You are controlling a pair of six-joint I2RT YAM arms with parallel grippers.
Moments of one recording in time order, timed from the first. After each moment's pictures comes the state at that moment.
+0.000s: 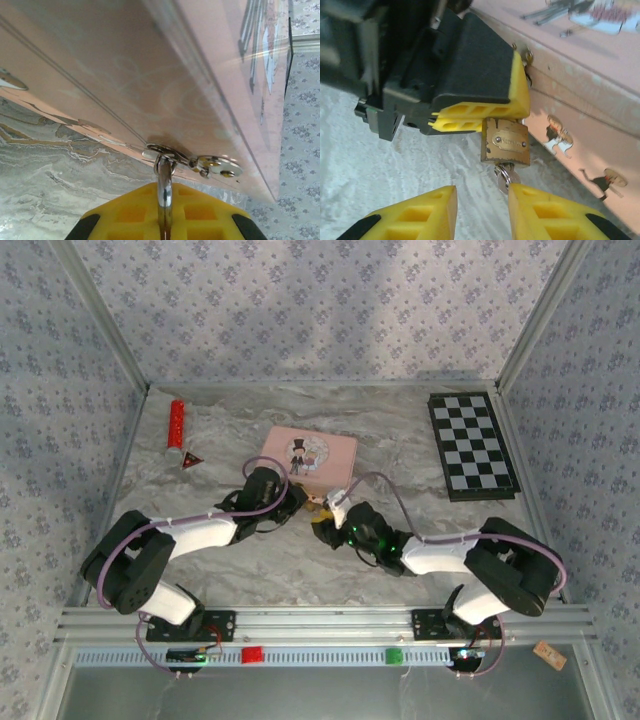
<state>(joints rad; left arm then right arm) -0.67 1.47 0.61 0.26 0.17 -1.31 0.97 1.47 0.45 0.63 0.09 0.16</state>
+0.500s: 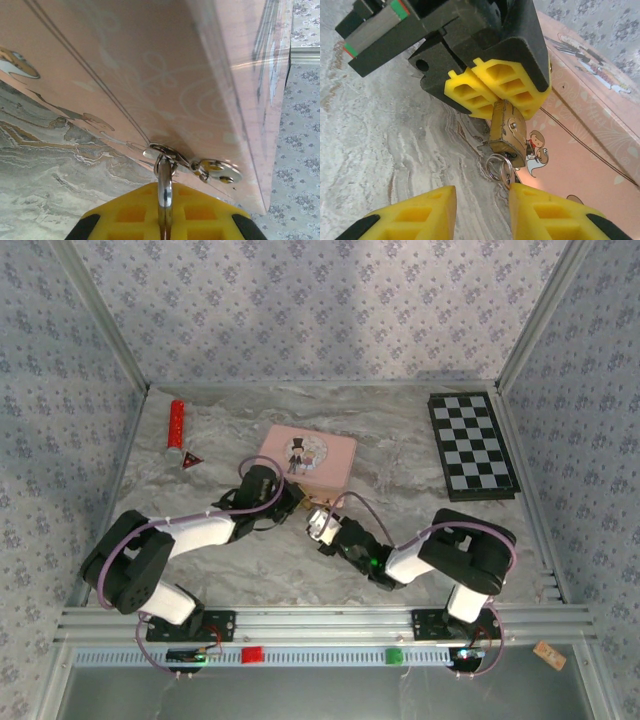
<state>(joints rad) -0.64 1.47 0.61 0.25 0.19 -1.36 1.08 1.72 0.41 0.99 0.36 -0.31</state>
